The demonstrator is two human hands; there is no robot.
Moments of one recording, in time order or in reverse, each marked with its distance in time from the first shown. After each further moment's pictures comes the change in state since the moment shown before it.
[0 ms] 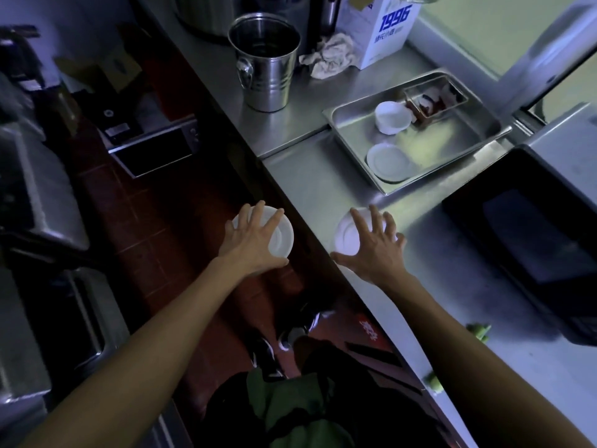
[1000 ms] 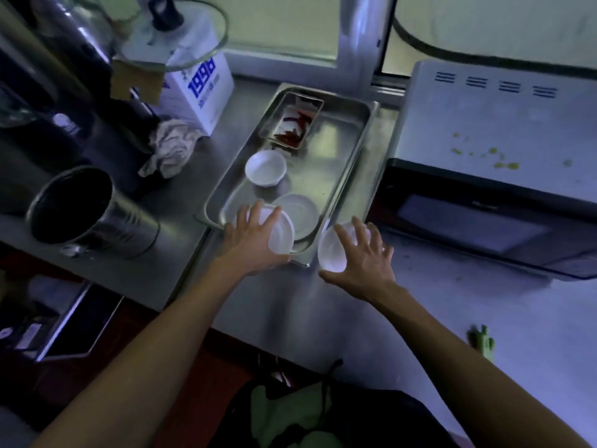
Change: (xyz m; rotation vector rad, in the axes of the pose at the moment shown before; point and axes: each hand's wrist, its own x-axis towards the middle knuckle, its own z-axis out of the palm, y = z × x) left_hand 0.293 0.191 -0.077 0.320 -0.095 0.493; right_hand 0.107 0.142 -0.014 0.309 0.067 0.470
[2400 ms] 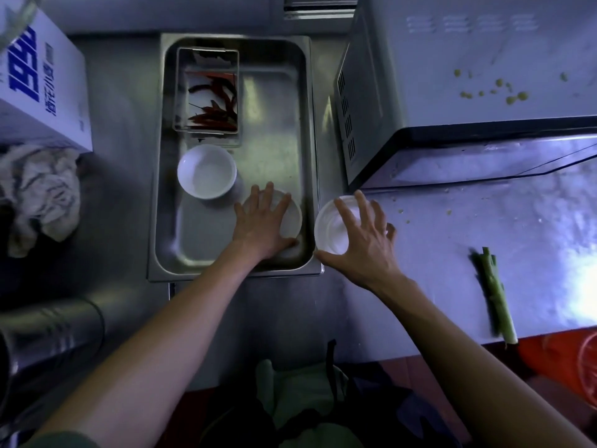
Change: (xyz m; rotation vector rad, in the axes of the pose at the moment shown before) left_hand 0.158 -0.009 0.065 0.095 -0.199 0.512; right_hand 0.039 -0.056 0.015 0.096 0.079 0.480
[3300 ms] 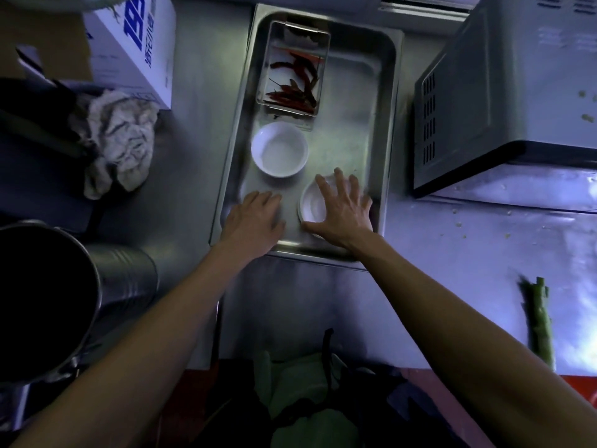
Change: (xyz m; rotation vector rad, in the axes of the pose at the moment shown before) left_hand -0.084 -0.108 -0.005 -0.233 0.136 -0.123; right_hand 0.084 -0.115 0.074 -0.119 -0.206 -0.145
